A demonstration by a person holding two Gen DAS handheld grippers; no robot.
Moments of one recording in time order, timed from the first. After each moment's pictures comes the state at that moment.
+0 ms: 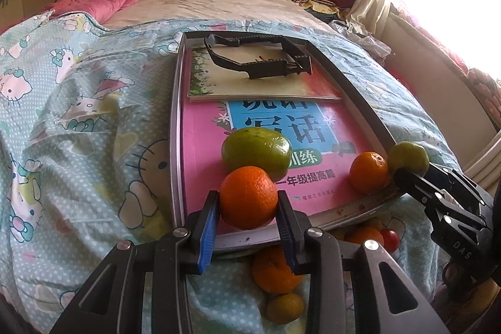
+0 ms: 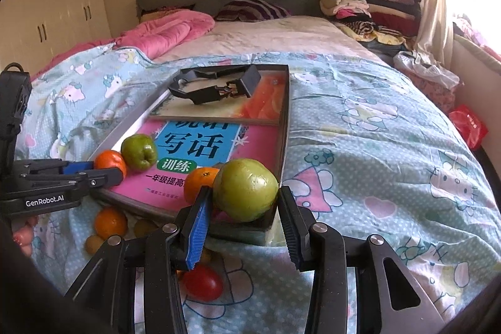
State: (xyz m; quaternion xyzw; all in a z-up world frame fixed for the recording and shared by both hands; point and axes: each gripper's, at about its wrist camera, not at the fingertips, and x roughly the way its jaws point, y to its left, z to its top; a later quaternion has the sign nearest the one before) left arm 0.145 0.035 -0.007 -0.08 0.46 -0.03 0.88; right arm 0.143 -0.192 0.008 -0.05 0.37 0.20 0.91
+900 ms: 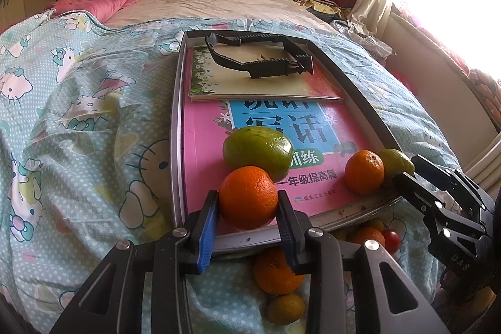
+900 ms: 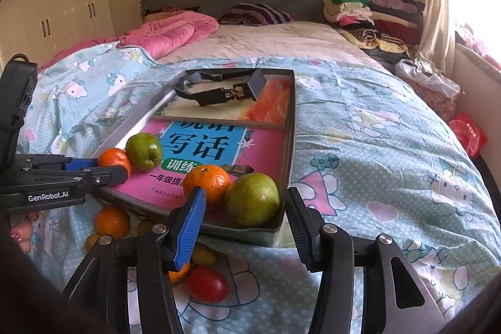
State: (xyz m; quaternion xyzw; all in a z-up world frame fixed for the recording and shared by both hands) left arm 0.146 0.035 -0.007 -0.08 0.46 -0.03 0.88; right arm 0.135 -0.188 0.010 -0.06 0.35 0.21 0.91
